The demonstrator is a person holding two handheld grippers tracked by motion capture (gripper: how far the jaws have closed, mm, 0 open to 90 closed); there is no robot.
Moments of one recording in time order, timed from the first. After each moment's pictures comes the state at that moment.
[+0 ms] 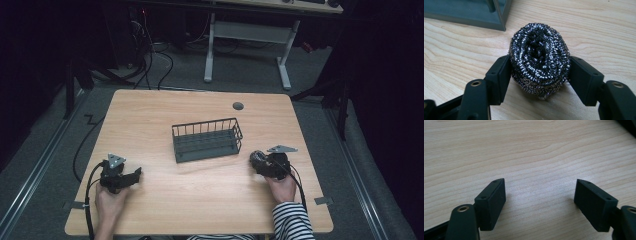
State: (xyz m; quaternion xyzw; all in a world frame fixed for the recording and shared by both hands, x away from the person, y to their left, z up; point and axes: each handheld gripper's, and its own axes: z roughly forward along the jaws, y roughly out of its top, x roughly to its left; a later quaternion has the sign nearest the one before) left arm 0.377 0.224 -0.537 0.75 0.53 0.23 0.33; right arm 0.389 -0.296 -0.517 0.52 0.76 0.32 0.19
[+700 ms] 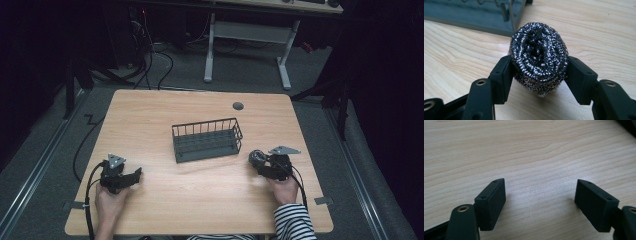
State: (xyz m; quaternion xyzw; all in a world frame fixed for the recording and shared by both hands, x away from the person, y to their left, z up) left arm 0.376 0.224 -0.537 0.75 0.53 0.23 0.33; right arm 0.377 -0.294 -0.504 0.50 0.76 0.35 0.20
